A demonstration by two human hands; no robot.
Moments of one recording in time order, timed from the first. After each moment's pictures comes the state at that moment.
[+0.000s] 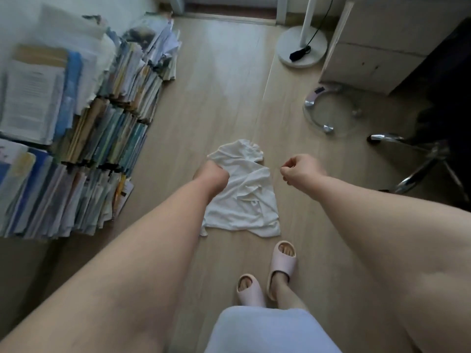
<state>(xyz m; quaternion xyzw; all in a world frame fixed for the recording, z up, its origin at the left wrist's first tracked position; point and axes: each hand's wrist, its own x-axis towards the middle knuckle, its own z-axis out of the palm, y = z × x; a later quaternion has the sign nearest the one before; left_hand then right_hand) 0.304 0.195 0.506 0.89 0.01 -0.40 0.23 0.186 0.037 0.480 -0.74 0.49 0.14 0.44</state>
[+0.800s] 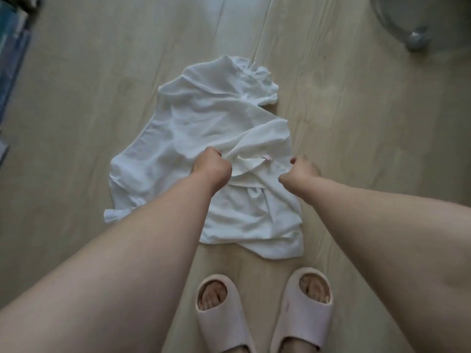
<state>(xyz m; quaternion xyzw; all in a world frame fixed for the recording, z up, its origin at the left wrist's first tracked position) 0.373 0.162 0.011 0.90 -0.02 -0.41 0.16 0.260 0.035 -0.013 -0.71 0.54 0.27 0.36</state>
